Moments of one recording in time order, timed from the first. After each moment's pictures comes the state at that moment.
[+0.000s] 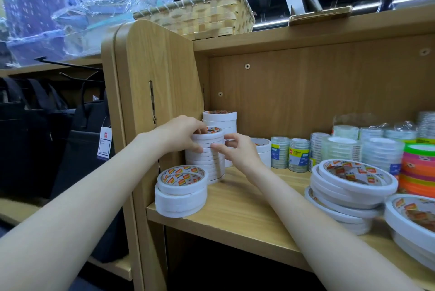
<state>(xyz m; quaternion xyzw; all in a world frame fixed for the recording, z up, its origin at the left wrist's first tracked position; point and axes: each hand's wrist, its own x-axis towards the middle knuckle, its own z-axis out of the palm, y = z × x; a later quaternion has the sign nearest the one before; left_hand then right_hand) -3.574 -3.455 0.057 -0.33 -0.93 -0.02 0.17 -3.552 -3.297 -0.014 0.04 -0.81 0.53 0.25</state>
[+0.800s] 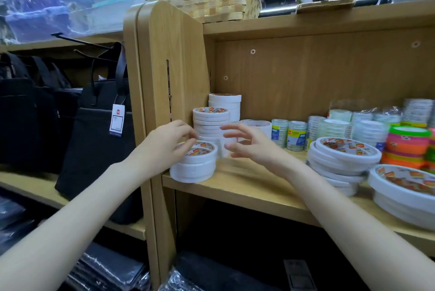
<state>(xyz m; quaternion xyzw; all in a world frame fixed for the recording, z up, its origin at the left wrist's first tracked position) -3.506 -3.517 -0.006 -0.37 -0.86 -0.21 0.29 -3.470 -3.303 -0.016 0.15 -0.83 0.52 0.13</state>
